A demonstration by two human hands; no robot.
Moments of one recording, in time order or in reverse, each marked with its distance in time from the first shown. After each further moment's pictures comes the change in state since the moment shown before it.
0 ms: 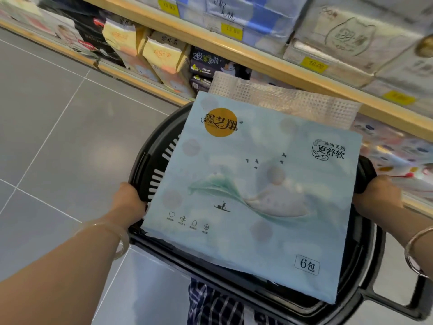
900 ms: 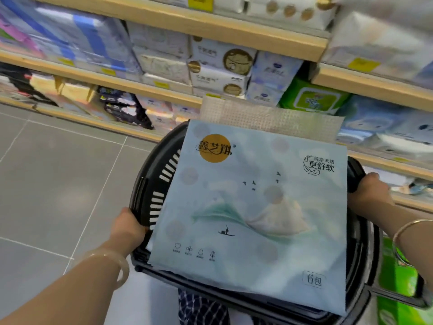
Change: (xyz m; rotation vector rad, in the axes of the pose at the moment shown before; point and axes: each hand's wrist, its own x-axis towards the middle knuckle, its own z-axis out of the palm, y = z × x) left_hand -0.326 0.086 0.144 -0.021 0.010 0.187; right_hand 0.002 0.360 -0.172 0.153 0.113 0.019
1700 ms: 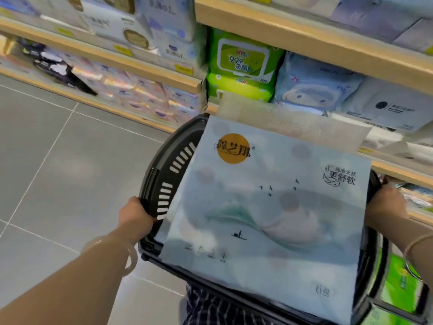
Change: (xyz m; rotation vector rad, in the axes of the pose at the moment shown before) left_hand -0.075 0.174 0.242 -0.058 -0.011 -0.086; right_hand 0.227 0.206 -0.029 -0.043 -0.036 0.086
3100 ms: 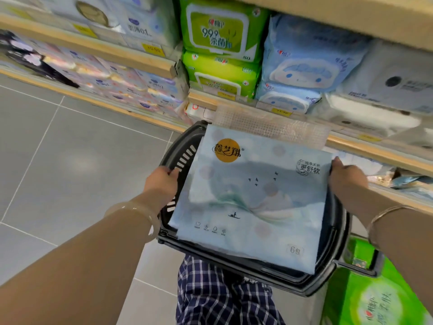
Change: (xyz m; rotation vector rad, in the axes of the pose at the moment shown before) left_hand 0.014 0.112 0.060 -0.095 -0.038 0.115; right_hand 0.077 -0.034 0.052 0.376 -0.156 0.019
